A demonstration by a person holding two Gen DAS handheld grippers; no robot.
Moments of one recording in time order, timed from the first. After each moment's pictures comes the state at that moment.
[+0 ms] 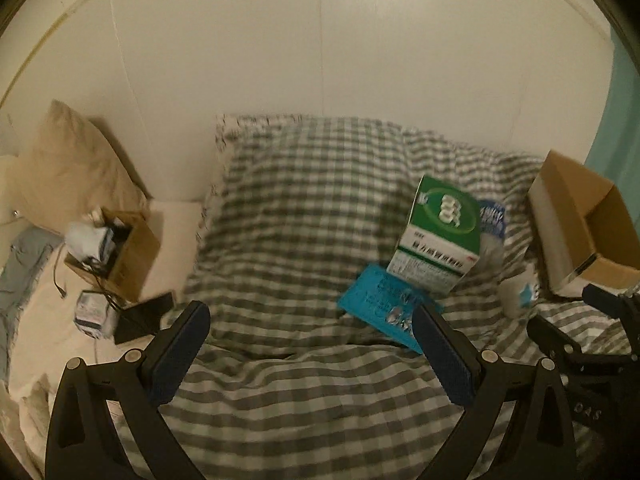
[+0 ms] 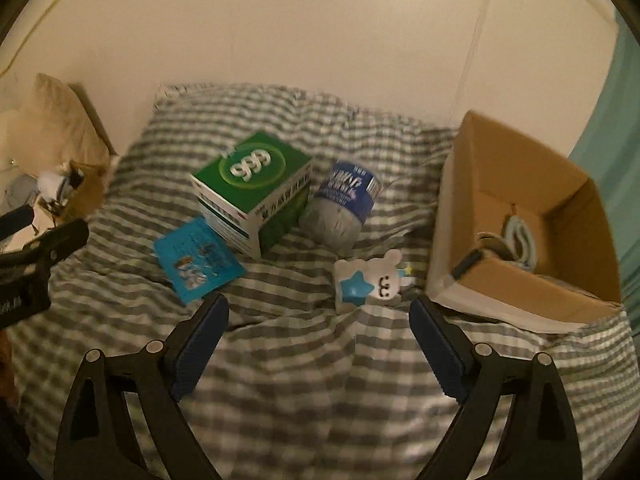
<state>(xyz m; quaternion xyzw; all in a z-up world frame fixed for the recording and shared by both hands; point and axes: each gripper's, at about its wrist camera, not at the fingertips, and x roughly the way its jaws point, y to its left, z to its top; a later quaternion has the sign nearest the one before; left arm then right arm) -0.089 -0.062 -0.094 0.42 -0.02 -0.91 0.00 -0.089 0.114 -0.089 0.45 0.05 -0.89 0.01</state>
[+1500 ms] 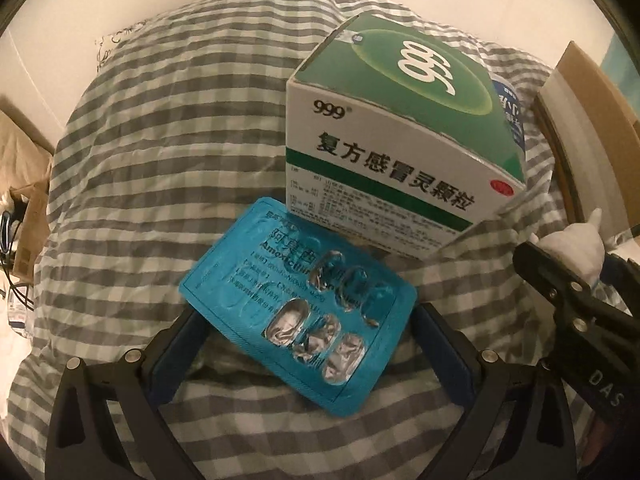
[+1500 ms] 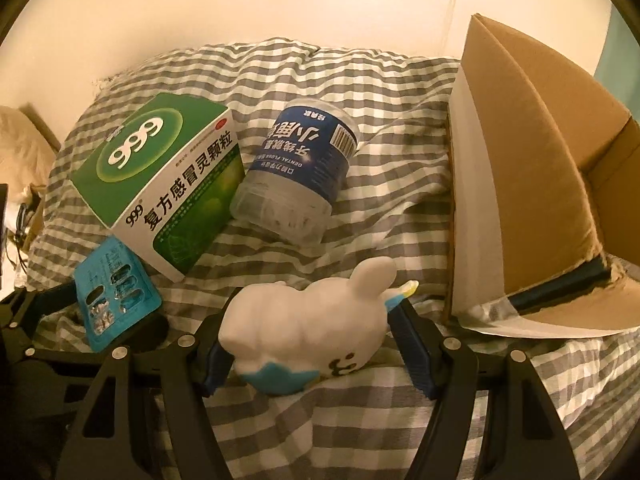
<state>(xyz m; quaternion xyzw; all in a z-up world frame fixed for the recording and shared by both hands) -0.159 0.014 -0.200 0.55 -0.04 -0.83 -0.07 -0.132 0.157 -0.157 0.49 -0.02 -0.87 -0.02</state>
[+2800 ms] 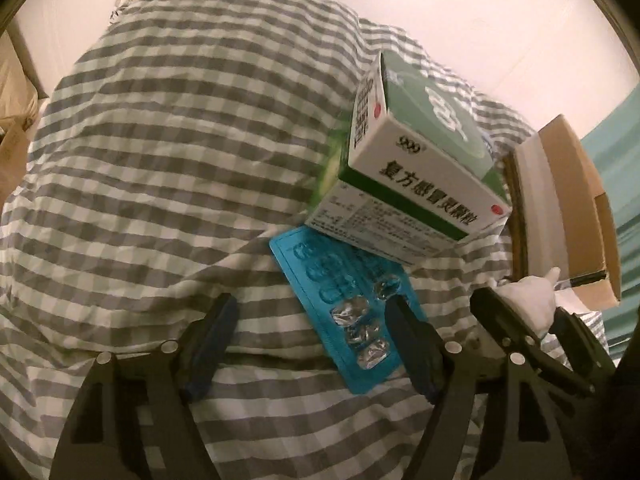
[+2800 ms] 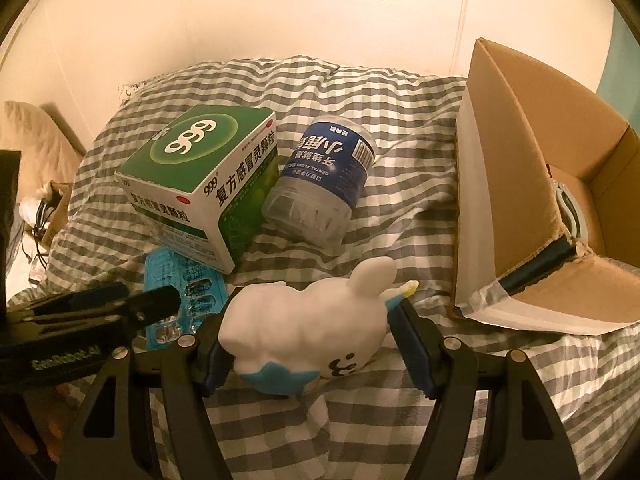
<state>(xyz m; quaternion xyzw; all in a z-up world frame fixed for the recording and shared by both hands) -0.150 -0.016 -0.185 0.56 0.10 -0.81 -0.11 -0.118 0.143 -0.151 0.47 -0.01 -0.88 0.00</state>
